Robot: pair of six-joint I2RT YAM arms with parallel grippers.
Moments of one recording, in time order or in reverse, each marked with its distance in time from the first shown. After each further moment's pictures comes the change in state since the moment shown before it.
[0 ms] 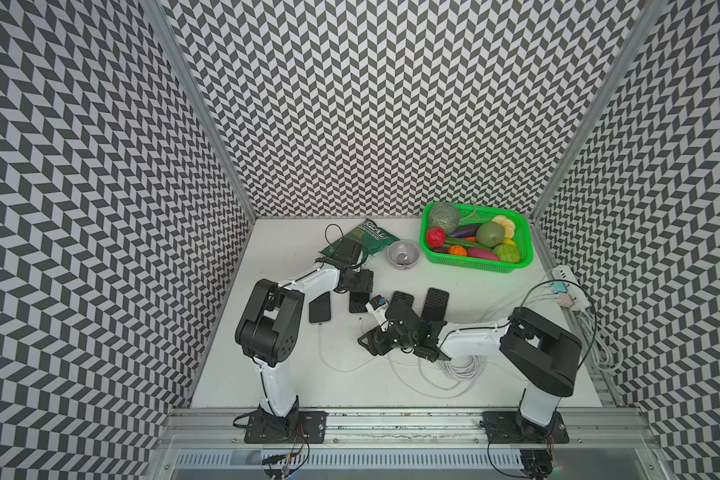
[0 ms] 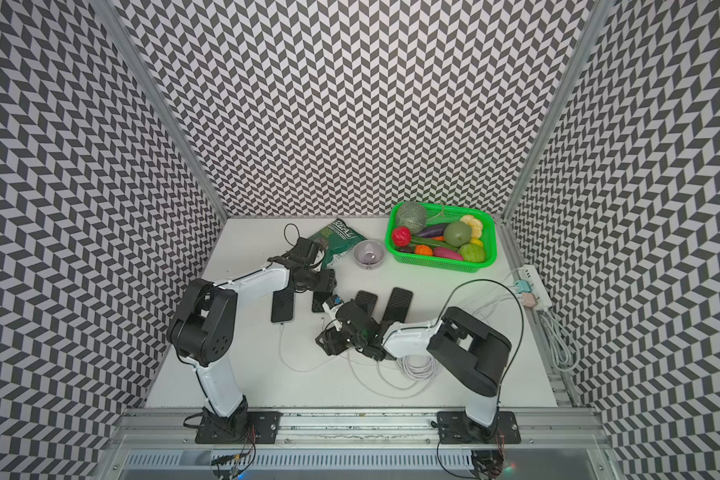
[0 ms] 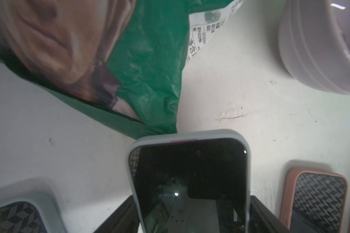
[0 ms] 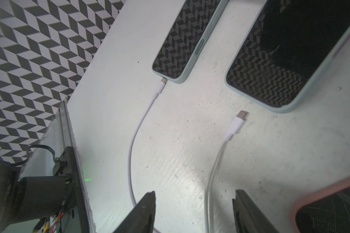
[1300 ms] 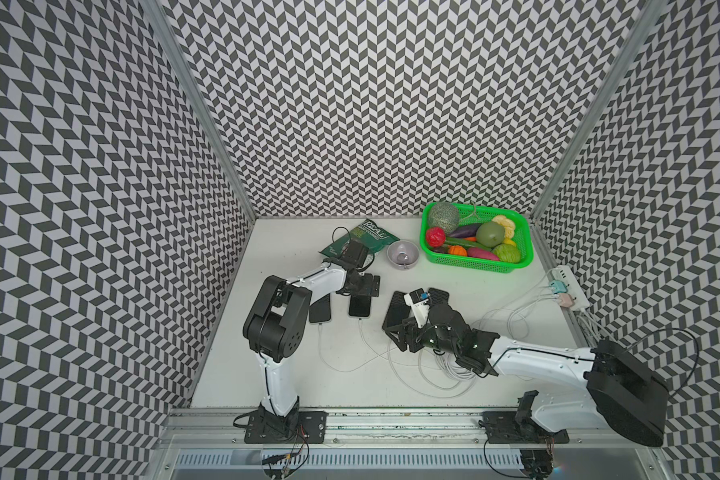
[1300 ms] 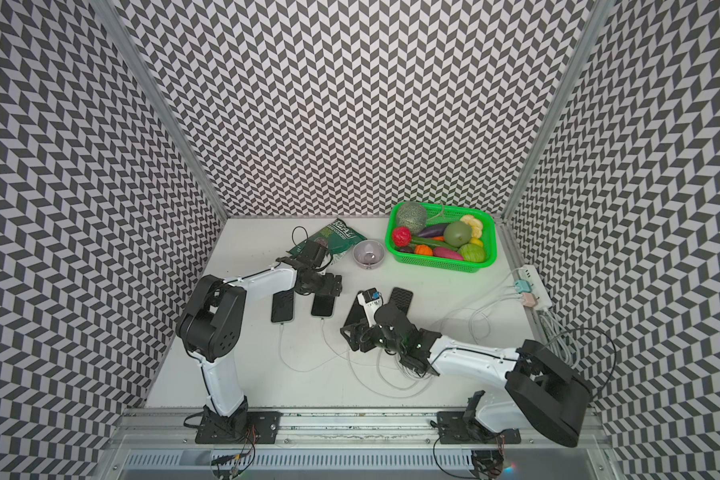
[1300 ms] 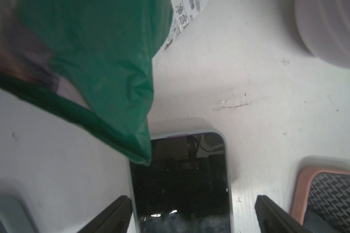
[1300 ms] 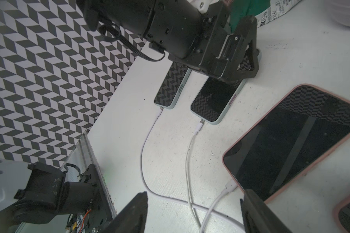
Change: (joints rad) left arm -0.039 0.042 0.027 -0.032 -0.028 -0.006; right arm -0.089 -0.433 -0.265 -0.024 0.109 0.060
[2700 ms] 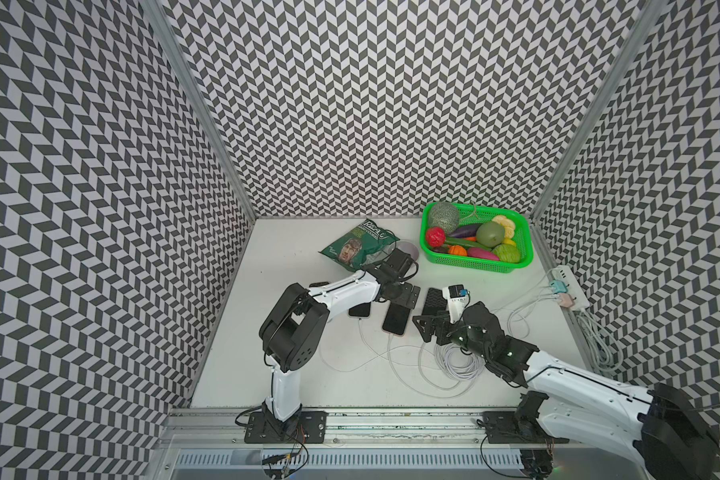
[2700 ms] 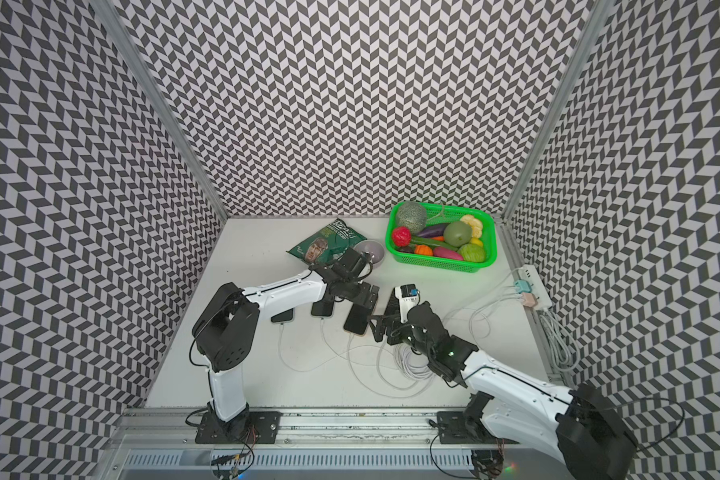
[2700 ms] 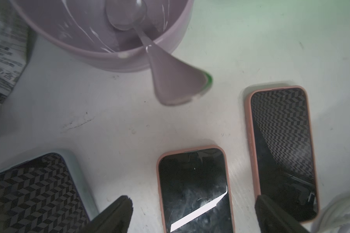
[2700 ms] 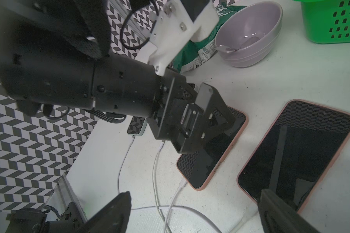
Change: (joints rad) left arm -0.299 0.047 0.137 -0.028 -0.076 0.004; right arm -0.143 -0.319 -0.144 -0.132 0.090 0.032
